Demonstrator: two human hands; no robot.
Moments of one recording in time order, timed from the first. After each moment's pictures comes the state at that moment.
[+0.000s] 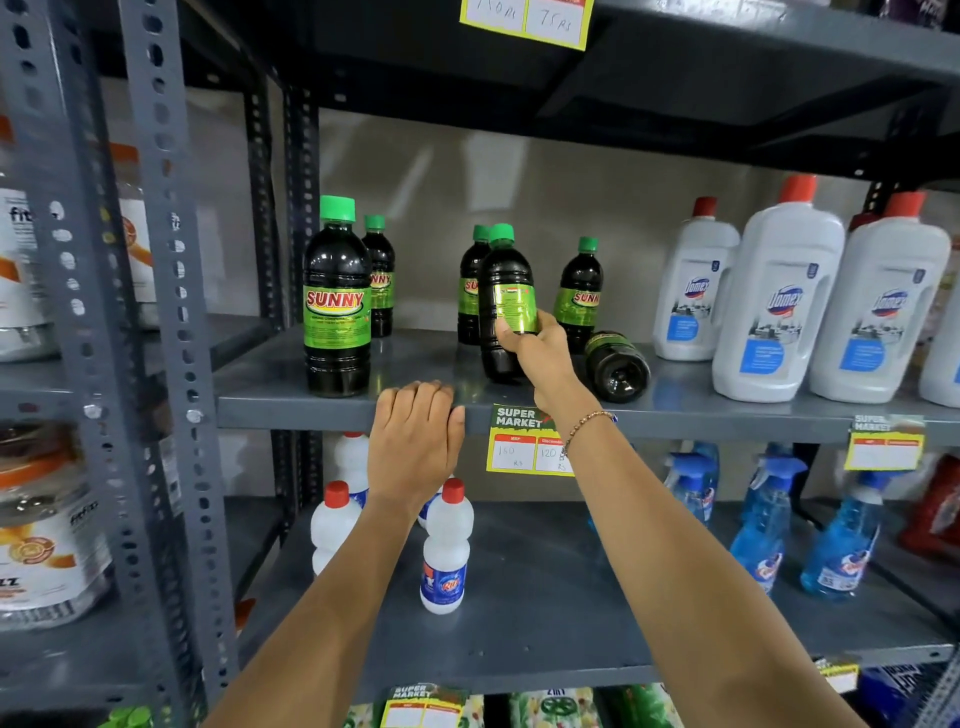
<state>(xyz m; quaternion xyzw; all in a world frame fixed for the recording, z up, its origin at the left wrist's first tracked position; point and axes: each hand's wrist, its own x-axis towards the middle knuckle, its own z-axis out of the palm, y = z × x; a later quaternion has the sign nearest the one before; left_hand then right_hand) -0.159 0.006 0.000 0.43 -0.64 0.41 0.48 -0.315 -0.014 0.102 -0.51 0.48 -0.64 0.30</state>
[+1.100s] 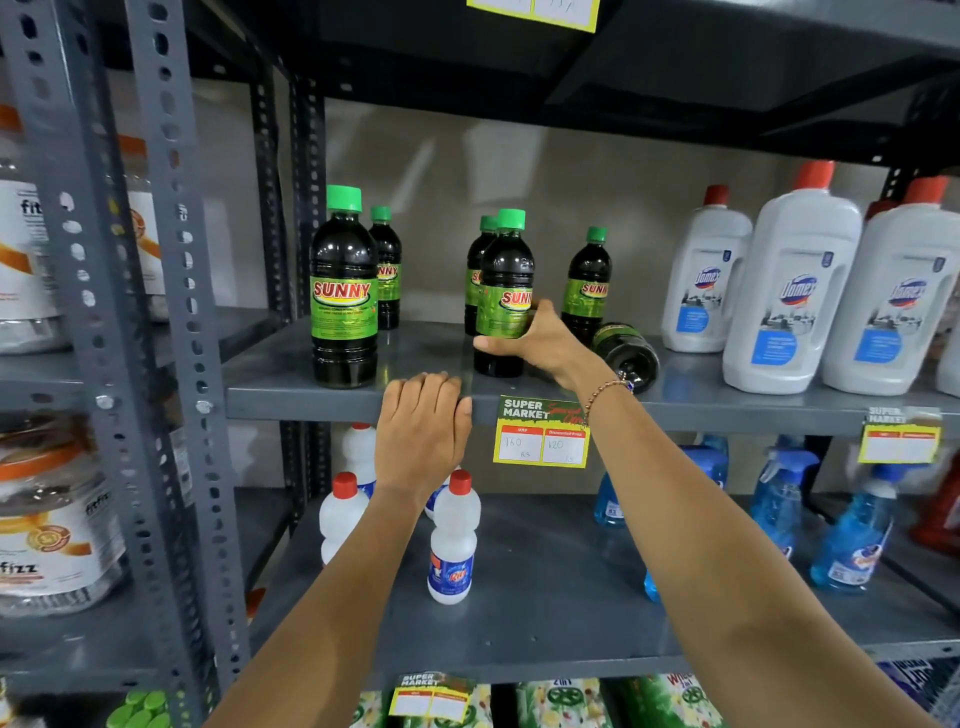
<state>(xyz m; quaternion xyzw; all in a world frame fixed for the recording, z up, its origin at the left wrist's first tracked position) -0.158 0.007 -0.002 0.43 -0.65 0.40 0.48 -0.329 -0.018 0.113 -0.64 0.53 -0.47 0.30</state>
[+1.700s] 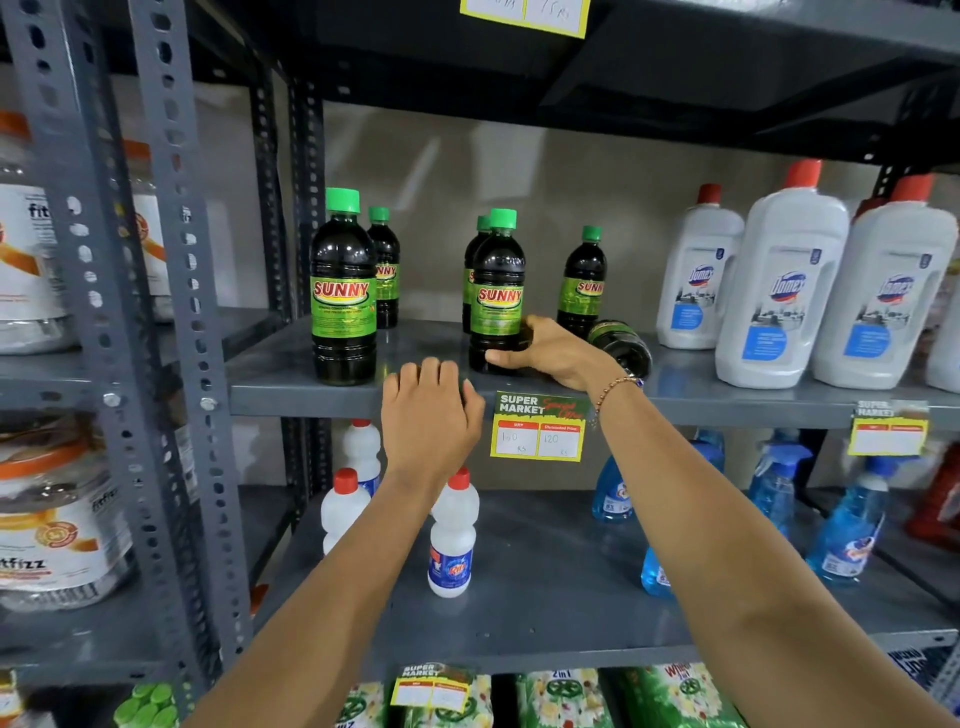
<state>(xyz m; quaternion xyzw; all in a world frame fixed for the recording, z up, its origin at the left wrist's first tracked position) -0.171 0.032 0.024 0.53 -0.67 0.27 0.45 -0.341 -0.009 0.111 -0.69 0.51 -0.39 0.34</state>
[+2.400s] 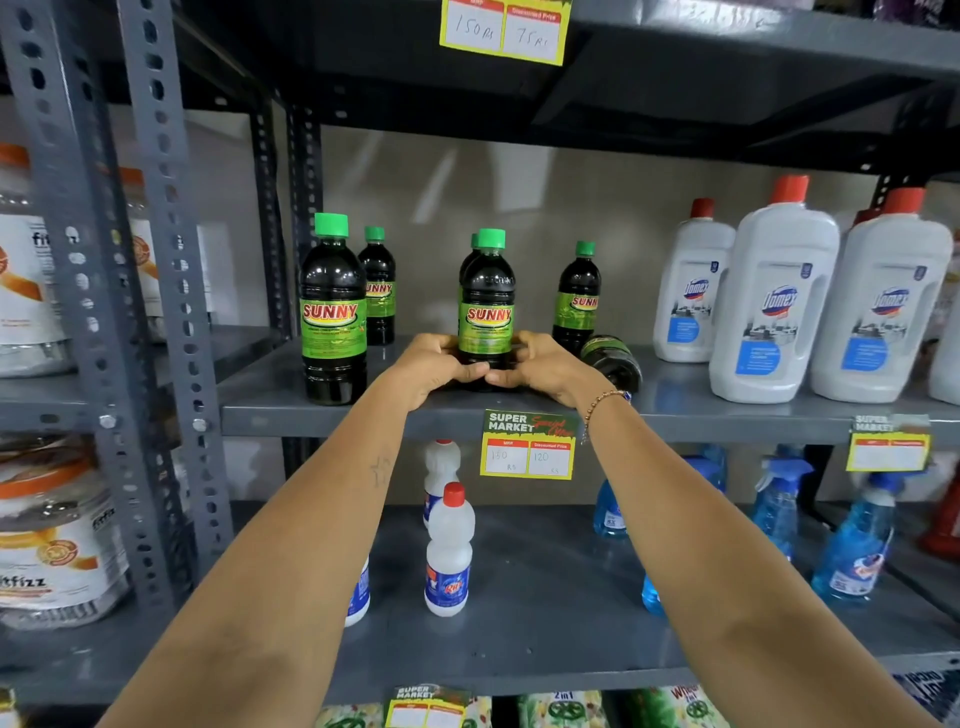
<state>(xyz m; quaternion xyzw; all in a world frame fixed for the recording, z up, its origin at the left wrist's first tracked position) -0.173 -0.027 0.102 0.43 -0.66 -0.43 0.44 -0.347 -0.010 0.110 -0.66 0.52 -0.41 0.35</state>
